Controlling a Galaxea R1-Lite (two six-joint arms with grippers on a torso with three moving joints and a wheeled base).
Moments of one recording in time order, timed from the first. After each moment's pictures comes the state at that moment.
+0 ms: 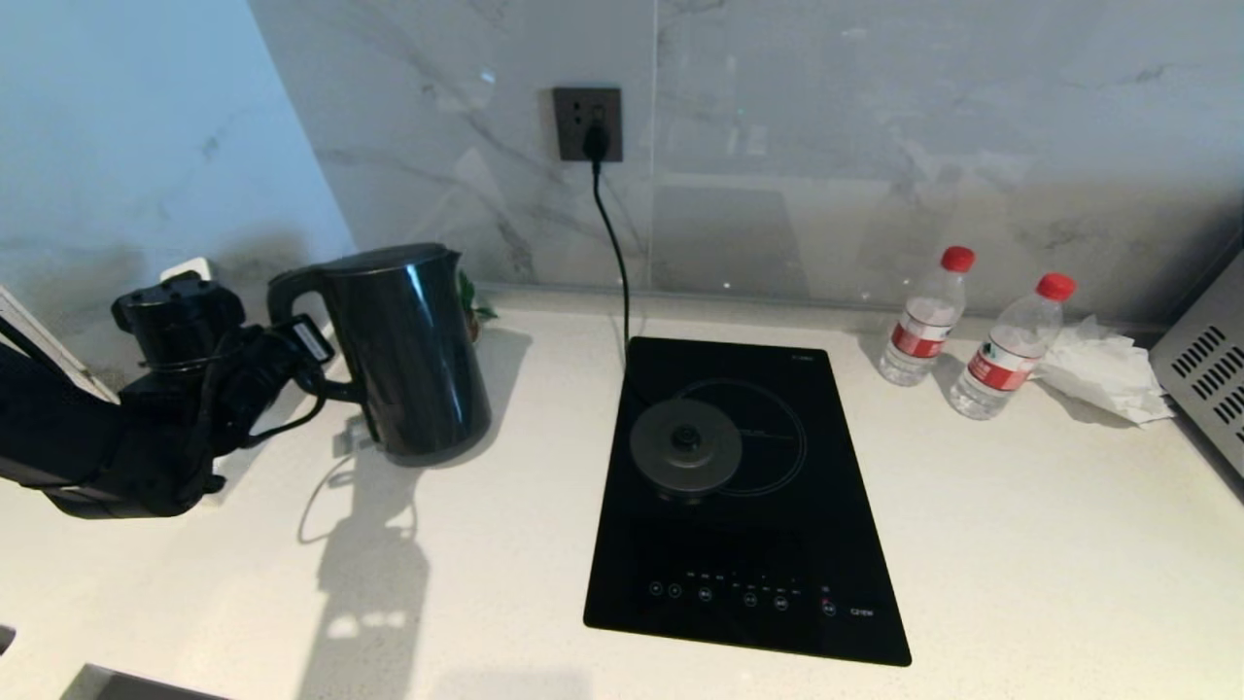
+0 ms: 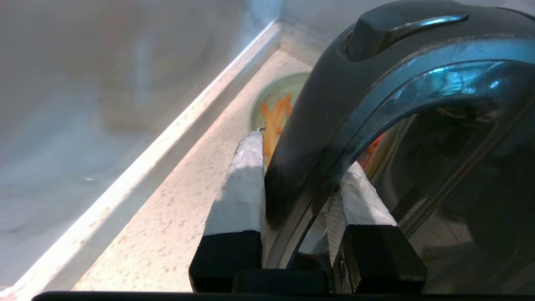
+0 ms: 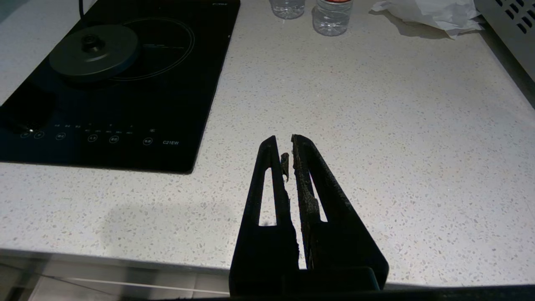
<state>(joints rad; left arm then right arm) 0.05 1.96 -0.94 -1.00 0.21 -0.32 0.00 0.00 0.00 0.00 0.00 -0.01</state>
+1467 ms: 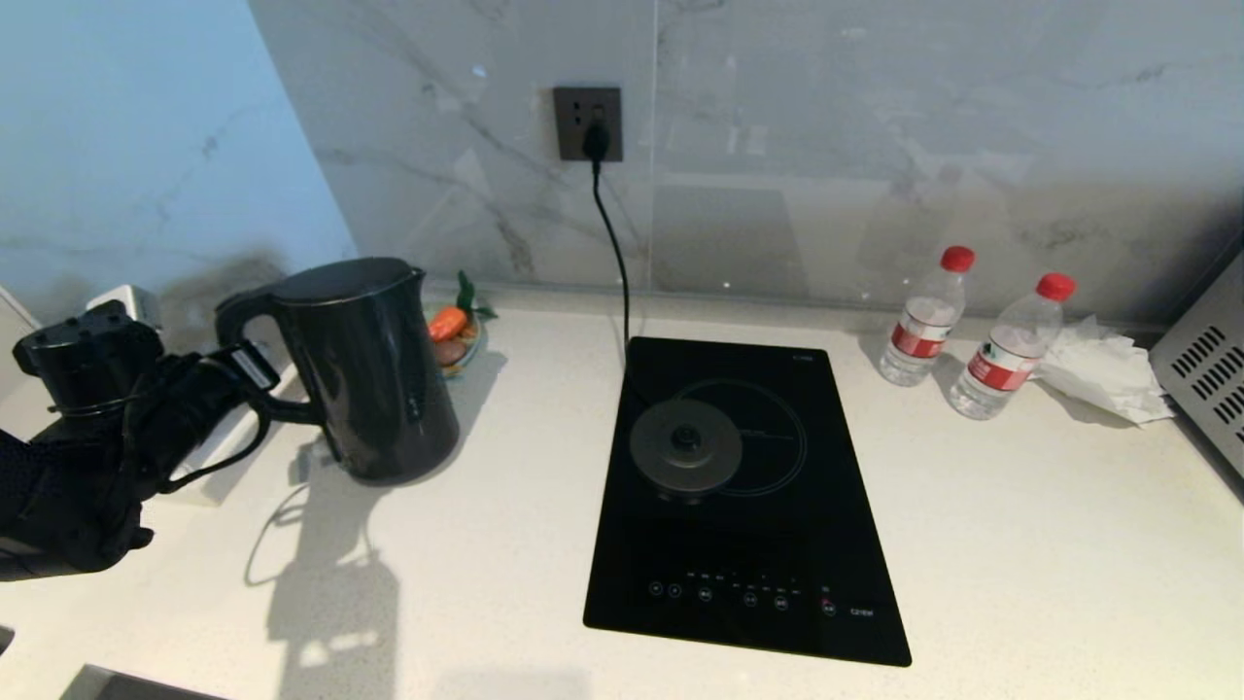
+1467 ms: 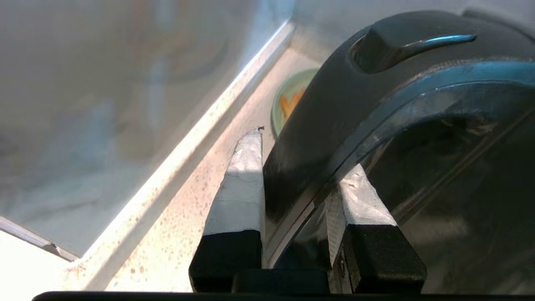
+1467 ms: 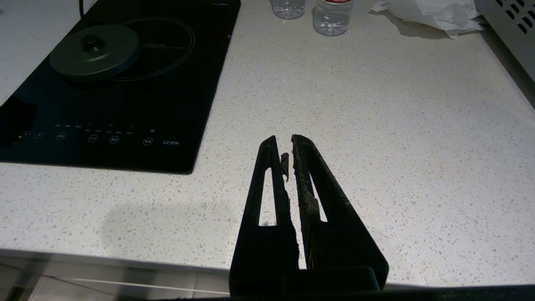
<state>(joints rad) 0.17 1.90 -0.75 -1.15 0.04 -0.34 0.00 0.00 0.00 0.00 0.00 -0.01</state>
